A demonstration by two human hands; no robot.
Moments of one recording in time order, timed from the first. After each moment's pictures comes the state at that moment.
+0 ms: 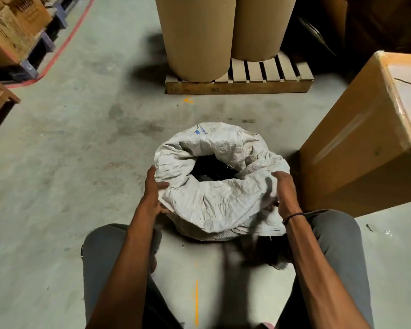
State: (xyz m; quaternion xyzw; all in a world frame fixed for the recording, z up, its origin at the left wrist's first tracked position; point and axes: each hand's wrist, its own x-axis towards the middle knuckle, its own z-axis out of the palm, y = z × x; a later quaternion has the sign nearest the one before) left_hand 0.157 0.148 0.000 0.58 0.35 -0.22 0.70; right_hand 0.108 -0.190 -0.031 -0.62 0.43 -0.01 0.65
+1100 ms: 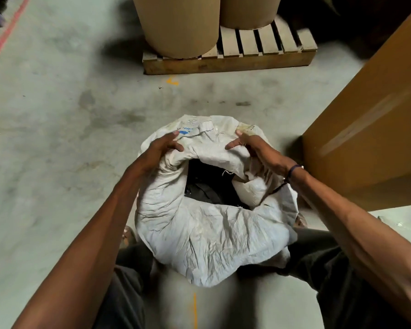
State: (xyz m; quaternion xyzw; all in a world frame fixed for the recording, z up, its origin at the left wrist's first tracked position) left_hand 0.320 0.101 -0.038 0.72 0.03 -0.30 0.63; right_hand 0.261 -0.199 -0.043 -0.77 0.08 0.22 0.60
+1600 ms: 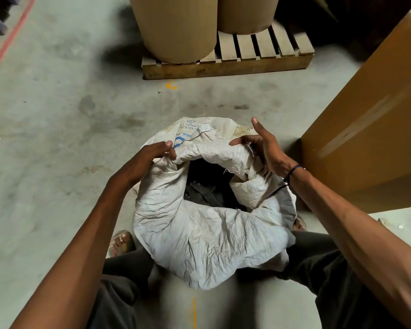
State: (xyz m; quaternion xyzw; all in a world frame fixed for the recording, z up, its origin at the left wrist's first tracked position) left_hand 0.303 0.122 -0.012 0.81 -0.09 -0.28 0.51; right_hand 0.265 -0.213 -0.040 -0.72 0.13 0.18 0.66
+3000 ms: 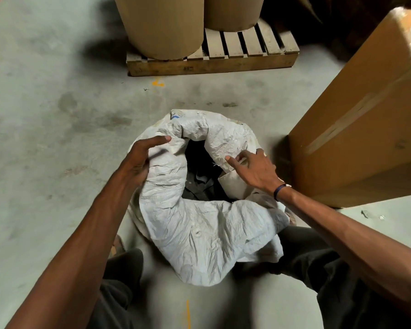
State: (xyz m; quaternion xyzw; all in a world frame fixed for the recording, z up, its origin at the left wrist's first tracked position) left_hand 0.308 0.089 -0.020 0.63 0.12 -0.26 0.72; right_hand 0.223 -0.193 -0.077 -0.94 0.19 0.13 0.25
